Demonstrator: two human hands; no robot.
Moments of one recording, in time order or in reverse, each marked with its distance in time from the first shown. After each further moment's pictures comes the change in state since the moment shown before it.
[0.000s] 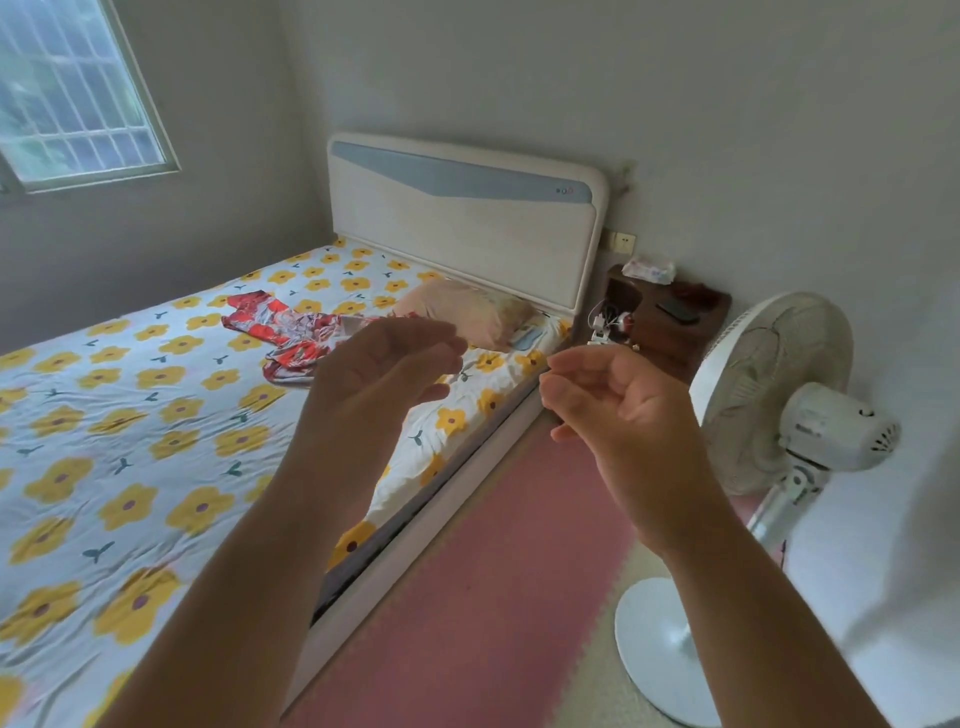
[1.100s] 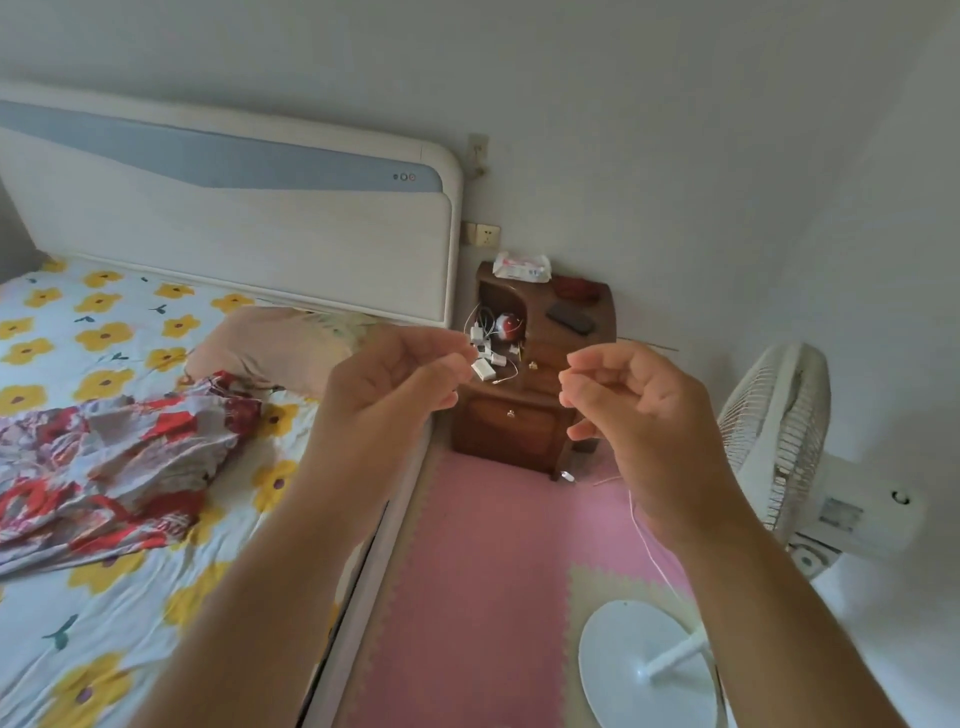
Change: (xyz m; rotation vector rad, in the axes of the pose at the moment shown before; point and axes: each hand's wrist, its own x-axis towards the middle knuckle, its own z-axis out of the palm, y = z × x) left_hand 0.444 -0.177 0.066 -0.161 -0.380 -0.120; right_hand 0.357 0.184 -0.016 -0.211 0.416 0.081
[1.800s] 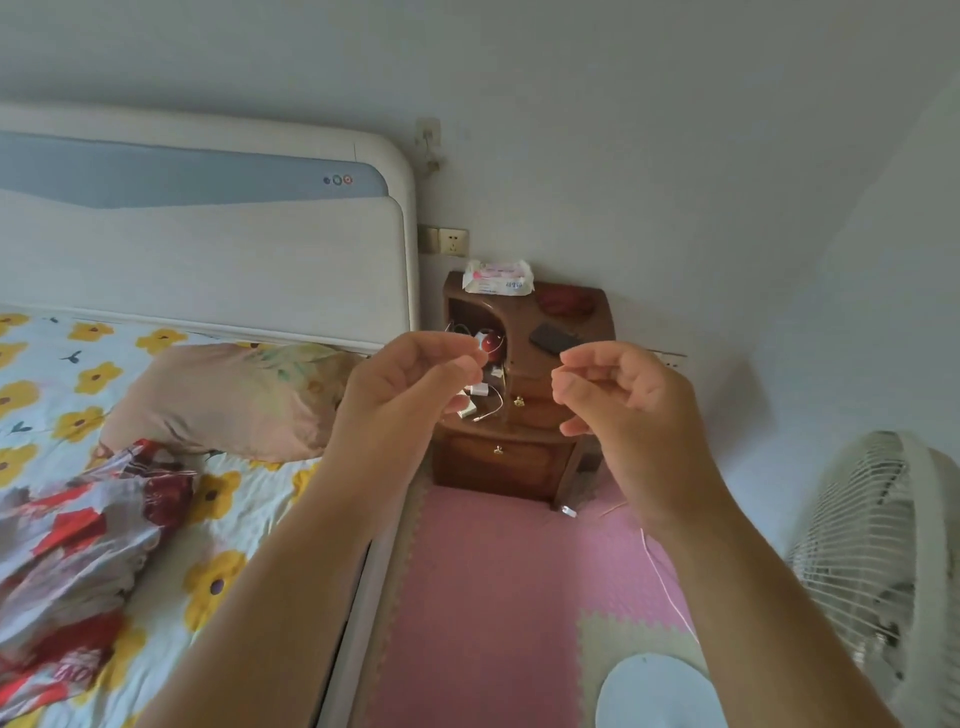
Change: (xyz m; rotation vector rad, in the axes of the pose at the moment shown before) left_hand 0.277 -0.109 0.083 0.043 -0.086 -0.139; right_hand 0.249 0.133 -0.030 0.001 0.103 0.131
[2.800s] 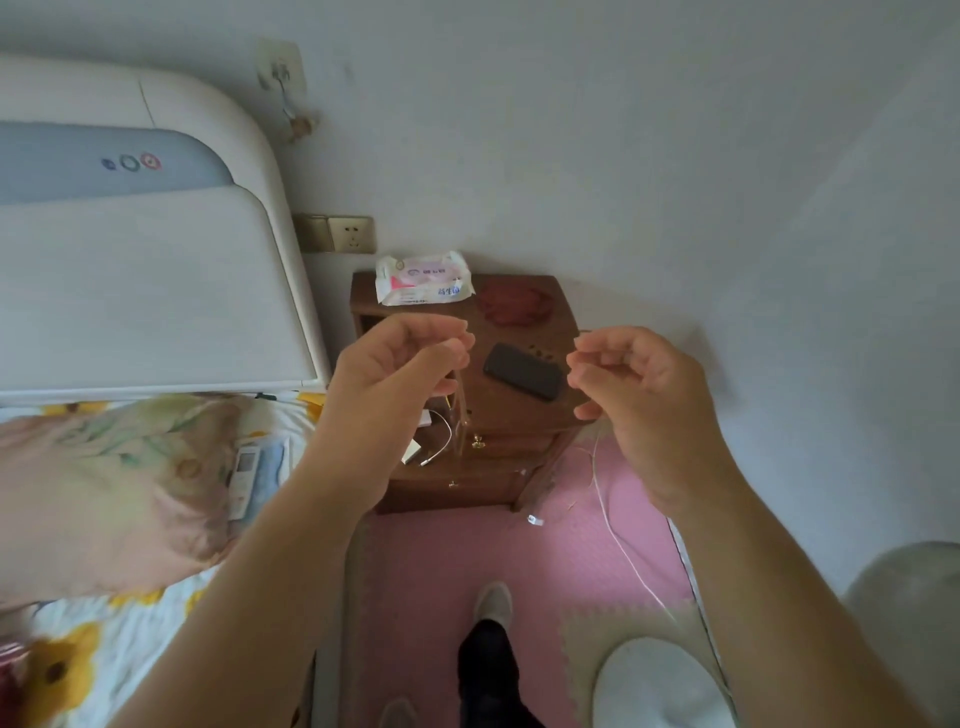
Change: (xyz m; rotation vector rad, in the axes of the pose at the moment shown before) left_hand 0.335 -0.092 0.011 -0.008 -0.213 -0.198; right_hand 0.271 0.122 0.025 -0.158 0.237 0.157
